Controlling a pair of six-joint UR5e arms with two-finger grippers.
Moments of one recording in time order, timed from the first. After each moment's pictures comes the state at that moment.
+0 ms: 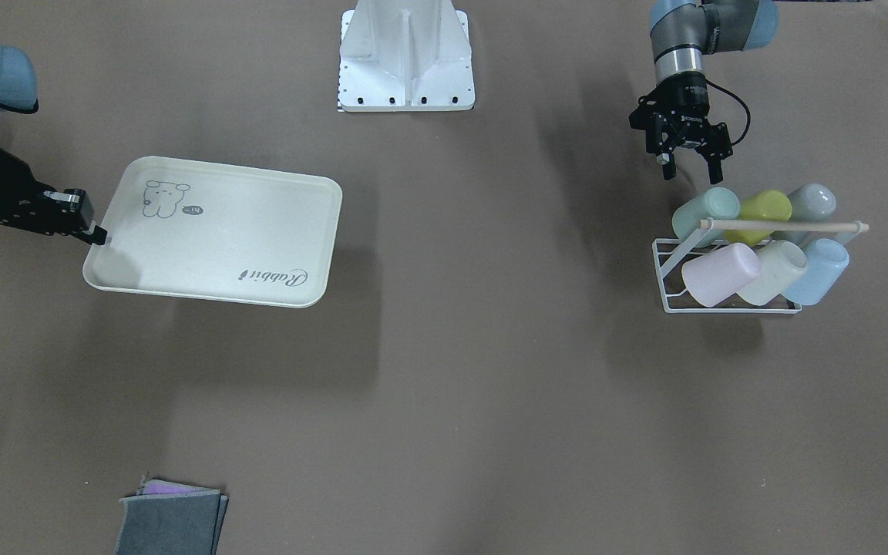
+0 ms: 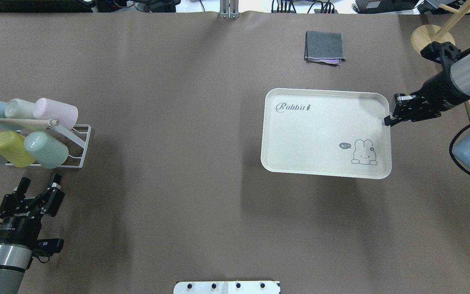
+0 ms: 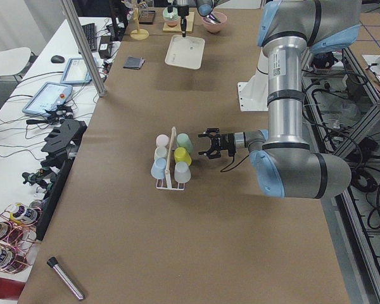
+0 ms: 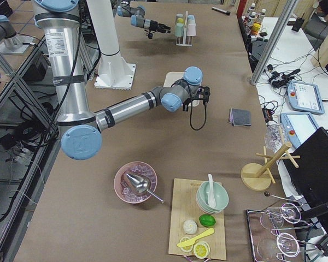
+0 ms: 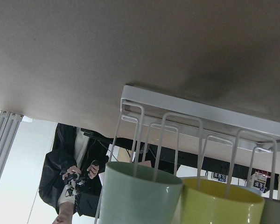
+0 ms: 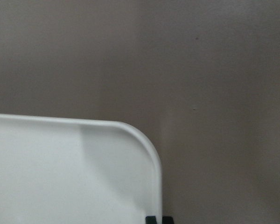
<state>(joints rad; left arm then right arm) 0.04 -1.29 -1.83 -2.21 -0.18 1.16 1.03 -1.41 1.80 -1.19 2.46 0.98</state>
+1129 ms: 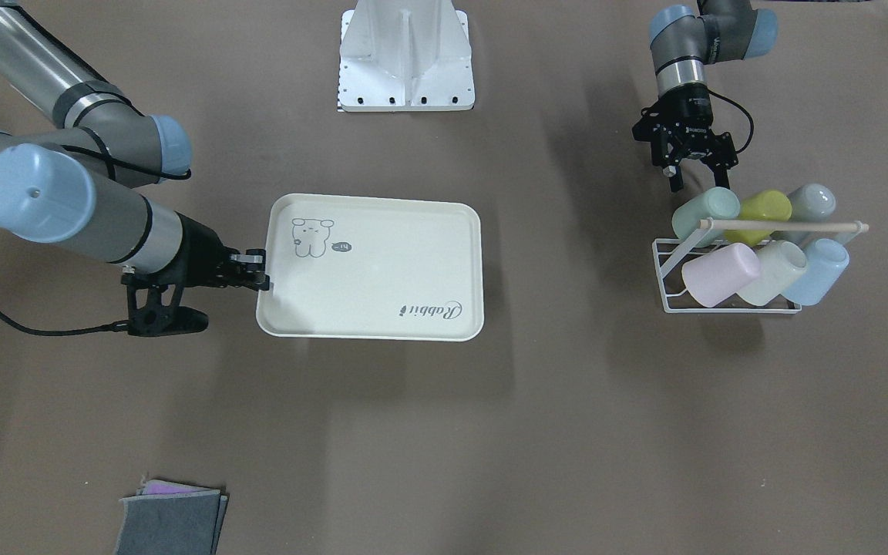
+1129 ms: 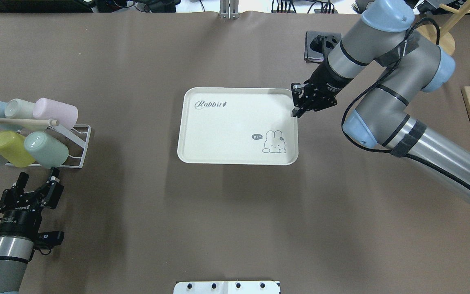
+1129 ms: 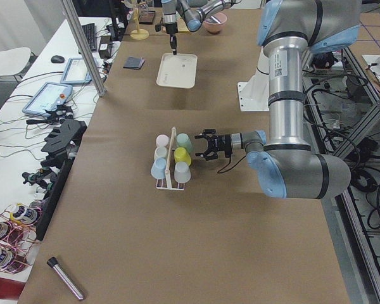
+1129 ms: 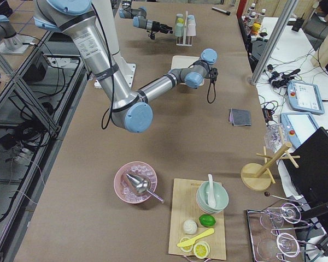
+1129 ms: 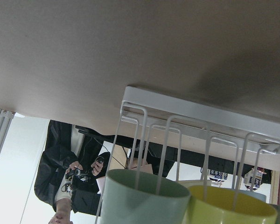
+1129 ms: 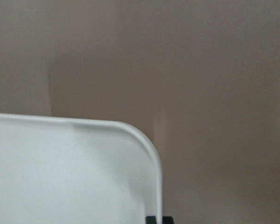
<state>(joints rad) 0.00 -1.31 -1.80 -2.21 -0.21 1.15 0.85 -0.97 1.46 -1.19 2.46 1.12</state>
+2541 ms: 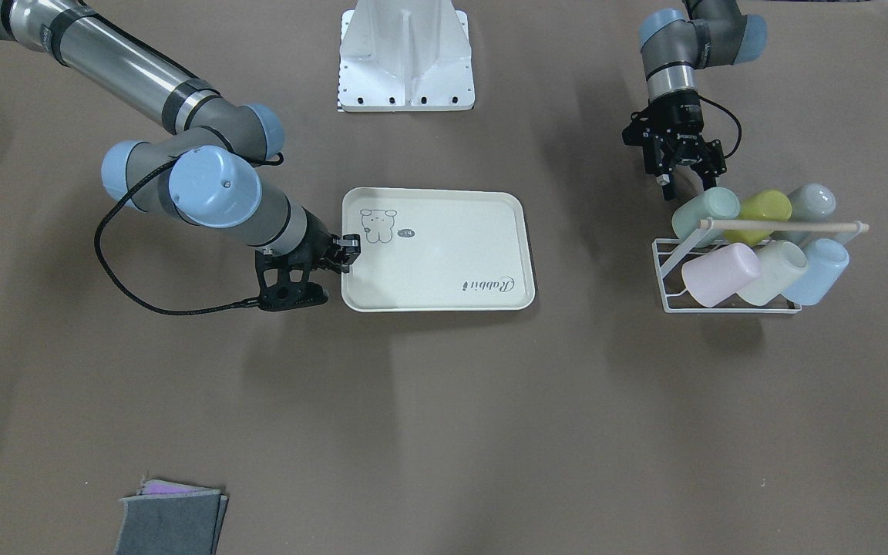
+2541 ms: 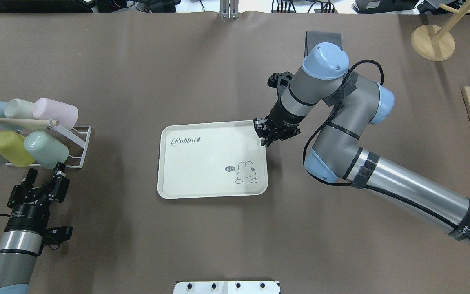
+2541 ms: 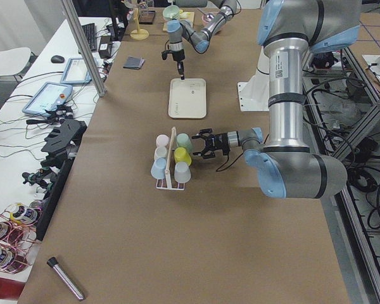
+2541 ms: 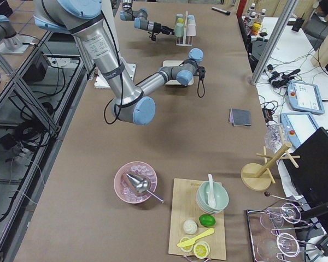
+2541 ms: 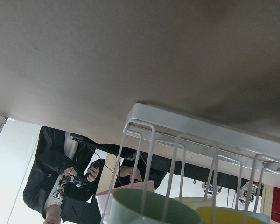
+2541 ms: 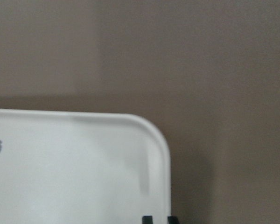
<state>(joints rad) -0.04 -1.35 -1.79 -2.21 -0.25 1.15 0.69 -0.92 1.40 -1.16 2.30 1.15</state>
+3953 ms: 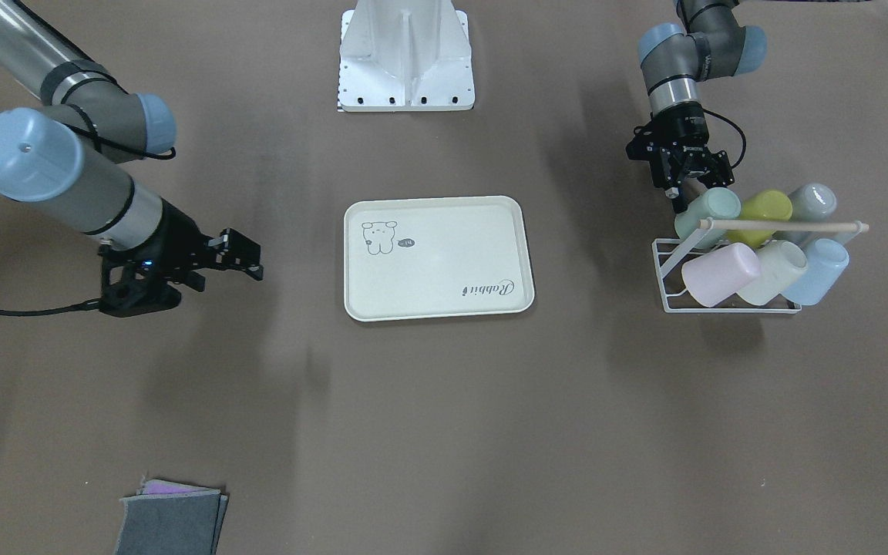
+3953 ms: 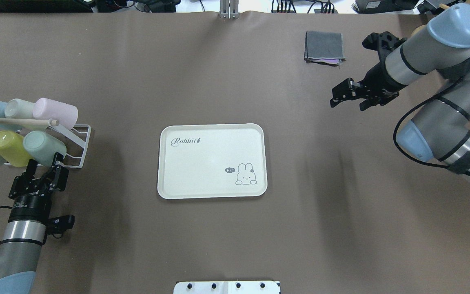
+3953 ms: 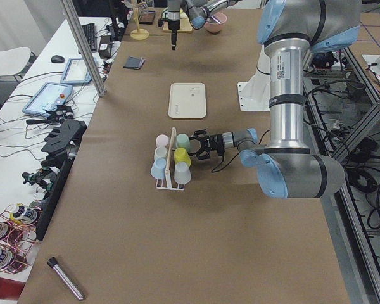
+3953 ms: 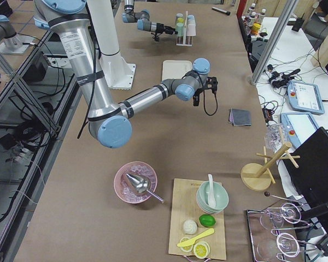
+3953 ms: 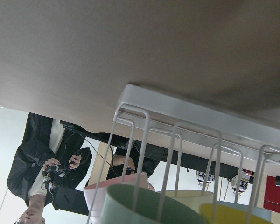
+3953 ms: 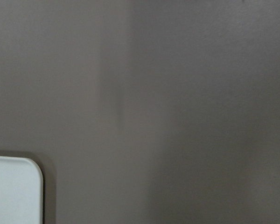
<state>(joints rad) -0.09 -1.39 -1.75 -2.21 -0.25 1.15 0.97 -1.25 1.68 -1.17 2.32 0.95</state>
